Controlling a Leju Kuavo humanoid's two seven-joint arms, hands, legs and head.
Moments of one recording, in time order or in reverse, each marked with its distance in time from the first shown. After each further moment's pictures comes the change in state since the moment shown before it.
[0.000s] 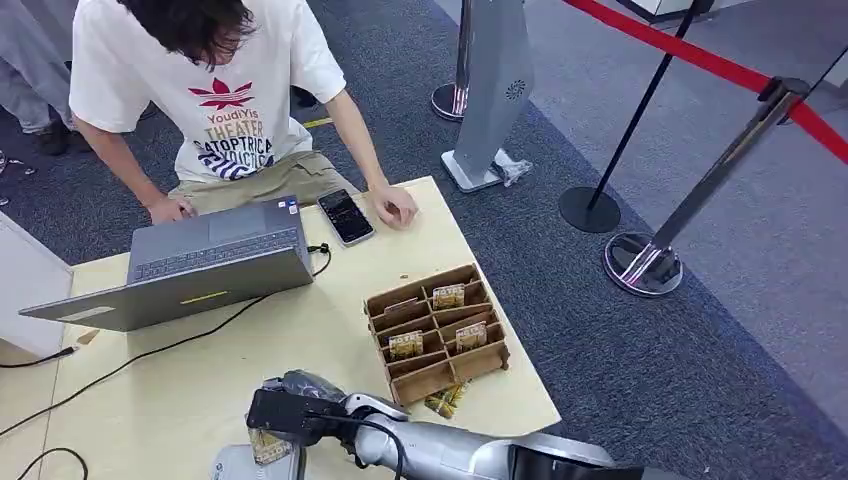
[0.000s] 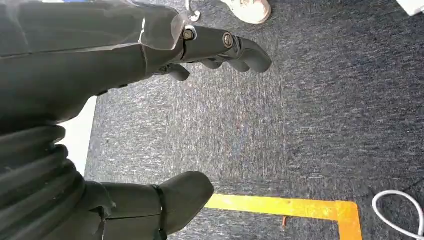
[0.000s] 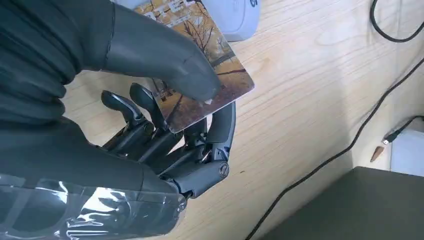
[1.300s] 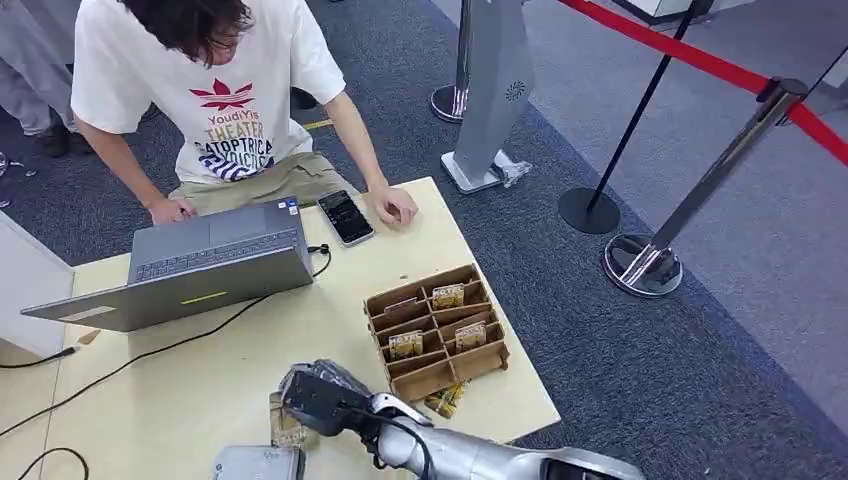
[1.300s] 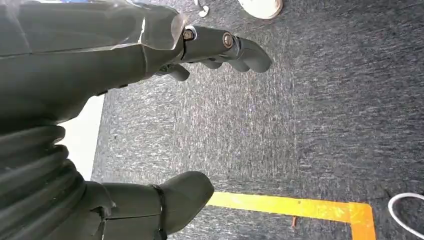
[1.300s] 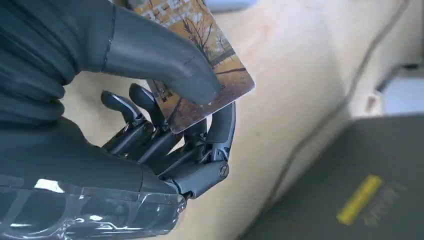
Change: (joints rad) left arm 0.025 0.008 -0.049 0.000 0.064 0.000 0.021; right arm 0.113 -0.109 -0.092 -0.245 -0.018 -0.082 0.018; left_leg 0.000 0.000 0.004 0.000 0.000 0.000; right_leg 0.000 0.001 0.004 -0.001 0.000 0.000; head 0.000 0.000
